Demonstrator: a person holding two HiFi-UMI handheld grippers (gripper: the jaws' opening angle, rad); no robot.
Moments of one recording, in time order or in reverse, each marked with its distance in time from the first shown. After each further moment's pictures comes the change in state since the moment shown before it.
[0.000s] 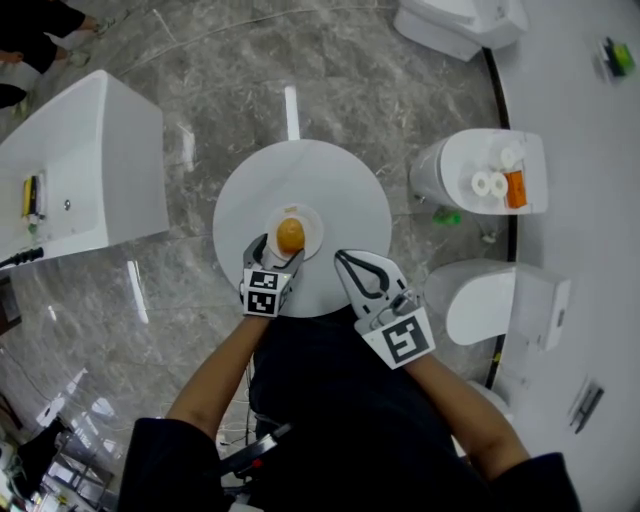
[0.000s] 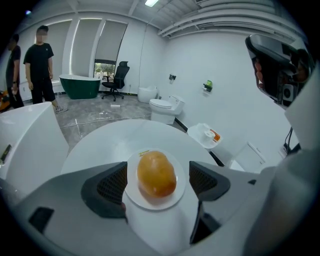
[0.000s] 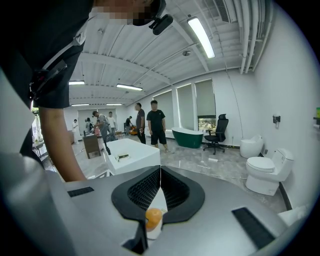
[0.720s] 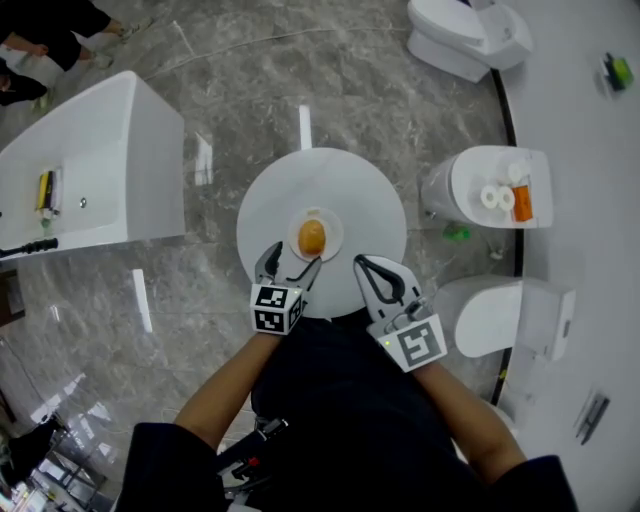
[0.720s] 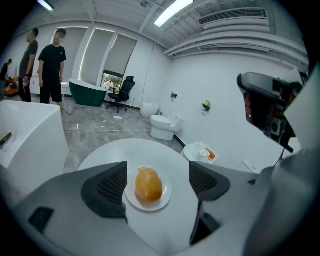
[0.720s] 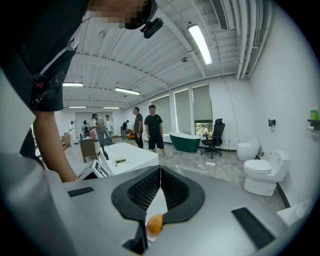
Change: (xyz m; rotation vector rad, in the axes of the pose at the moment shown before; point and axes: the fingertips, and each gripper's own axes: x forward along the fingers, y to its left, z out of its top) left arm -0.073 -0.015 0.039 -0.093 -0.178 -0.023; right arm -0.012 0.027 0.021 0.008 -0.060 -0.045
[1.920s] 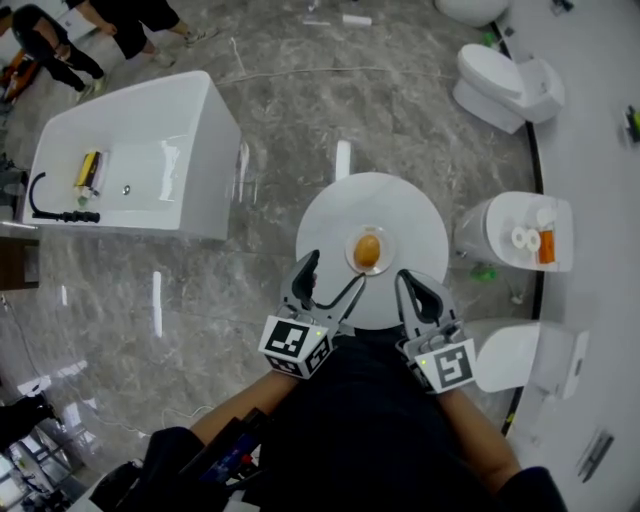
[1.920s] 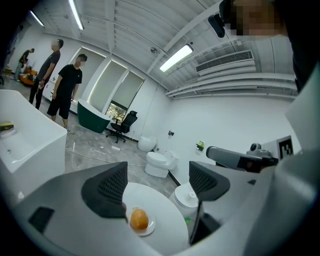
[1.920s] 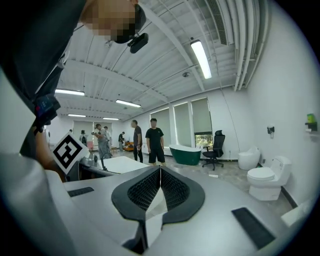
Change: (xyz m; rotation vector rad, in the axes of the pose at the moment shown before) left arm -0.171 -0.016 0.134 -0.087 -0.425 -0.066; right arm 0.004 0.072 0.074 0.014 -0.158 -0.021
